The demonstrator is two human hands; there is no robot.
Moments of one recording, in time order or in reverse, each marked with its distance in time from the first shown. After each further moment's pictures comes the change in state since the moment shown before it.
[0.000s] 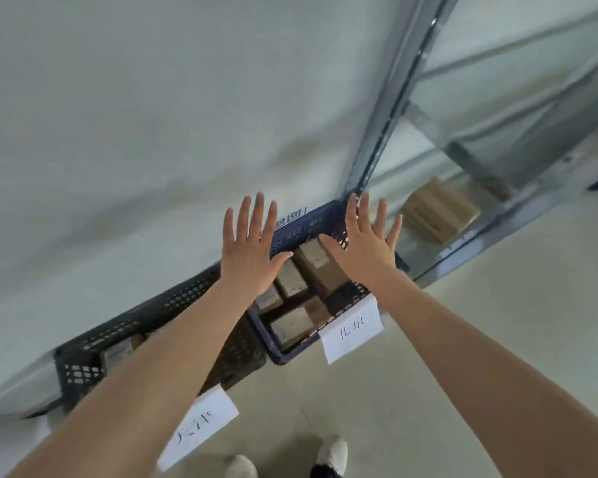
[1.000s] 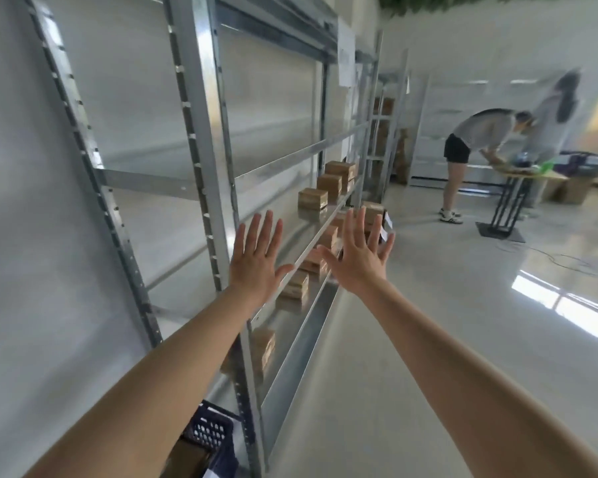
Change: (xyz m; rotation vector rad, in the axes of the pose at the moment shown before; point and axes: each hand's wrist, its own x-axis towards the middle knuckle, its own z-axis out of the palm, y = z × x) left_hand 0.065 0.429 -0.367 -0.042 0.495 0.595; right_hand -0.197 0.425 -0.273 0.204 0.569 0.537
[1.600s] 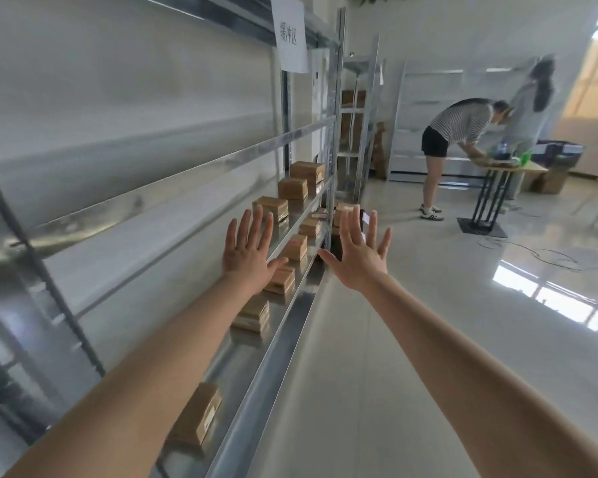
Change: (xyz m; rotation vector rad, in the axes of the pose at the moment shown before) left_hand 0.261 0.119 0.106 0.053 -0.155 -0.007; right_hand 0.223 0.186 0.039 -0.114 -0.048 0.010
